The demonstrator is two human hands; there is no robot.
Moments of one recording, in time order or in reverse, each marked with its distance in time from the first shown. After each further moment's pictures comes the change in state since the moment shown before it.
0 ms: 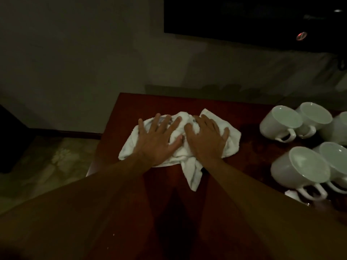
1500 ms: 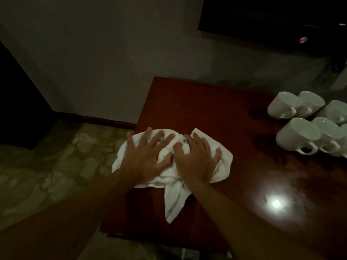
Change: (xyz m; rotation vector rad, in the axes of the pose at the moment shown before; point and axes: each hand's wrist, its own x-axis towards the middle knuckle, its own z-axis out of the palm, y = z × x) left_hand -0.227 -0.046 -0.029 0.051 0.004 -0.002; right_hand -0.220 -0.082 -0.014 0.078 0.062 0.007
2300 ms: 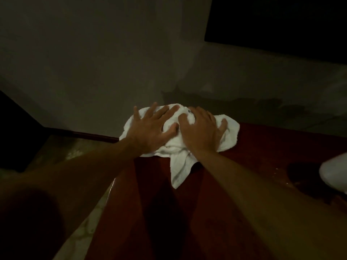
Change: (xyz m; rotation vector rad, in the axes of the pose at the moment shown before) left_hand 0.327 -0.090 0.010 0.017 -0.003 -0.024; right_hand 0.324 -0.025 0.106 0.070 -0.060 -0.049
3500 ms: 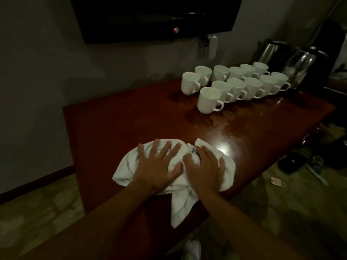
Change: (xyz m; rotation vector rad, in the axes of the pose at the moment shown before) left_hand -0.284 0.183 0.011 -0.072 -0.094 0.634; right_hand -0.406 0.061 -0.150 -0.037 0.408 0.621
